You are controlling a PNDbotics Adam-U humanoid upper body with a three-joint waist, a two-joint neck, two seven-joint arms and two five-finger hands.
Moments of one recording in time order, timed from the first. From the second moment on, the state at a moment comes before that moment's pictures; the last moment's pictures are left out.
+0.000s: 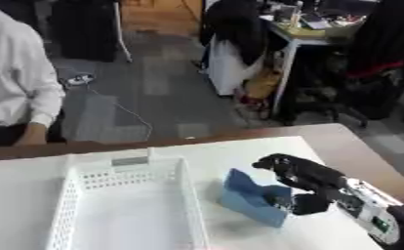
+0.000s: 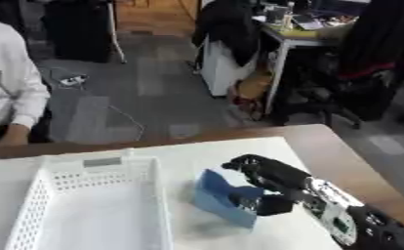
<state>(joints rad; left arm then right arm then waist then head) -0.67 0.33 -0.06 -1.99 0.05 -0.44 -0.31 -0.31 -0.94 0.10 -1.43 0.55 -0.43 0.08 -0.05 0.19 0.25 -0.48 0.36</state>
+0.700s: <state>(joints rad) -0.70 0.32 -0.06 -1.99 0.05 -0.43 -0.31 -0.32 -0.94 0.09 -1.40 0.55 -0.38 0.08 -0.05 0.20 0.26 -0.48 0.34</state>
